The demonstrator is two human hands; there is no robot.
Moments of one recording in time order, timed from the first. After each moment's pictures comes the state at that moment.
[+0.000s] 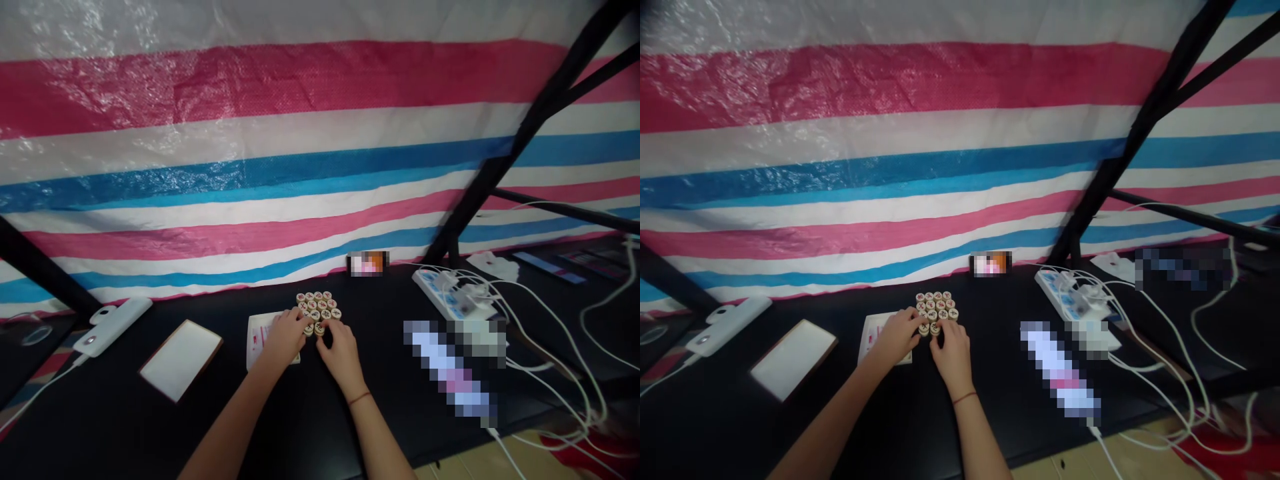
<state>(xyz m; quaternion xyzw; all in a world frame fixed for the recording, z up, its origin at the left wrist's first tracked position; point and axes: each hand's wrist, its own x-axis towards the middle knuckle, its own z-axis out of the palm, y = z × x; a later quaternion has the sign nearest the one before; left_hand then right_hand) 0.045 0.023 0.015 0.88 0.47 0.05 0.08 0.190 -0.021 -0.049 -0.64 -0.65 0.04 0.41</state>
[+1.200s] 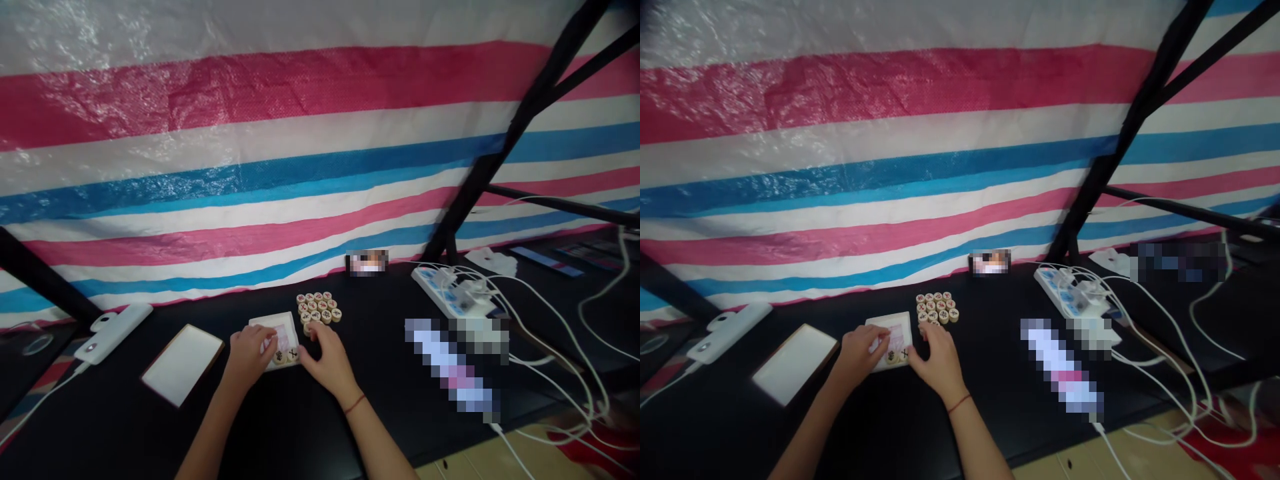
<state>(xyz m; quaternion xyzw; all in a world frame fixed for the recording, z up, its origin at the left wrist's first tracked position) -0.029 -0.003 0.005 0.80 0.55 0.21 0.08 0.168 -0.033 -0.026 -0.55 -0.70 0.10 0.44</state>
